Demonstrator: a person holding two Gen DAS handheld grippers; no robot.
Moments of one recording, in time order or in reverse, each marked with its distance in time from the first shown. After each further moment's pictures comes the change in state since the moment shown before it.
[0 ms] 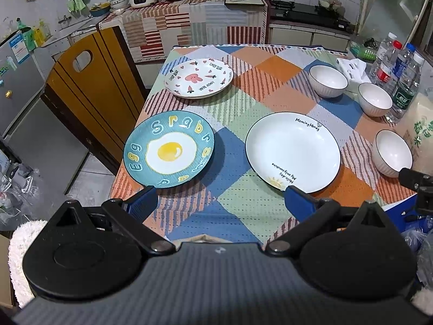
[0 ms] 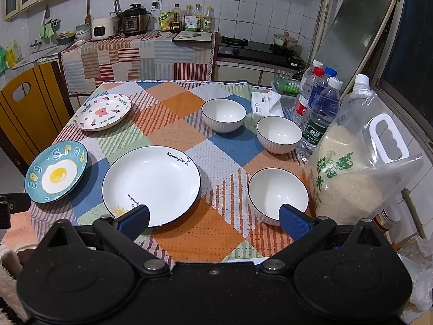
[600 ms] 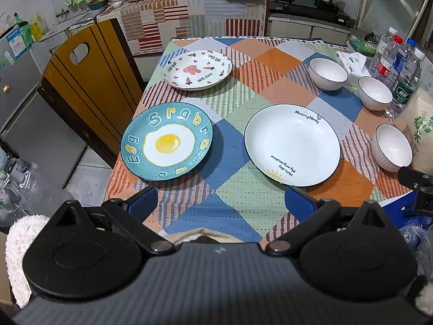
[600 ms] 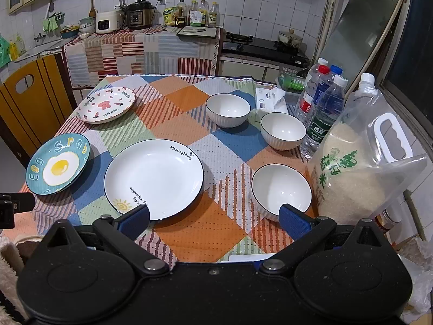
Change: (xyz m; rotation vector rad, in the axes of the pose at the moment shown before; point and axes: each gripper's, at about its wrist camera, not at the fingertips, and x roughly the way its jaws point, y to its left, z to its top) left arm 0.005 0.001 -0.003 -0.003 0.032 -0.008; right arm 0.001 0.005 -0.003 -0.021 0.016 0.006
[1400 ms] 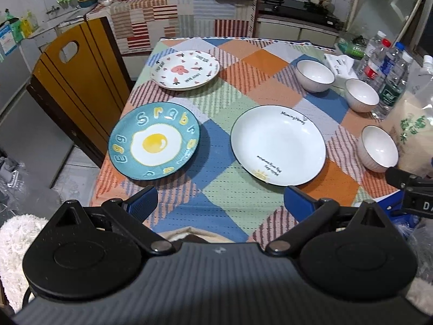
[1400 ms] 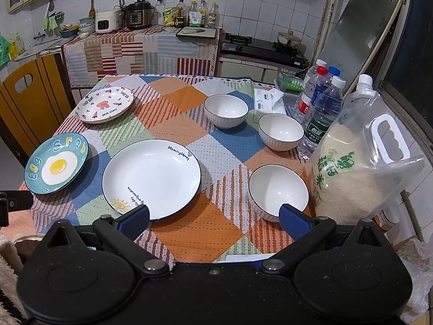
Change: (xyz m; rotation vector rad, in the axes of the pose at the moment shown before) left arm -0.005 0.002 0.000 -0.008 0.002 -0.075; right arm -0.001 -0.005 0.001 -0.005 -0.002 -0.004
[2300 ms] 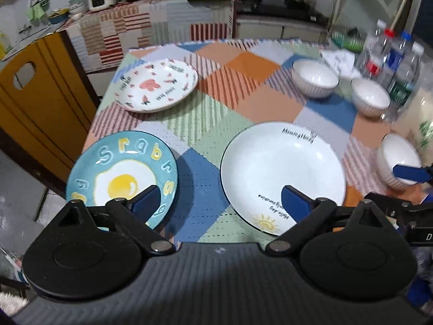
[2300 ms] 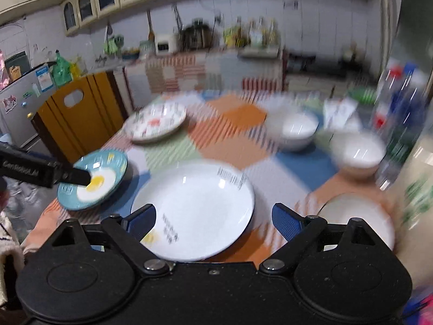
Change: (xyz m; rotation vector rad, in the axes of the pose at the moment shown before) left arm 0.120 -0.010 0.047 0.110 -0.024 -0.056; right arm 0.103 -0.017 -0.001 -0.022 -0.105 0.369
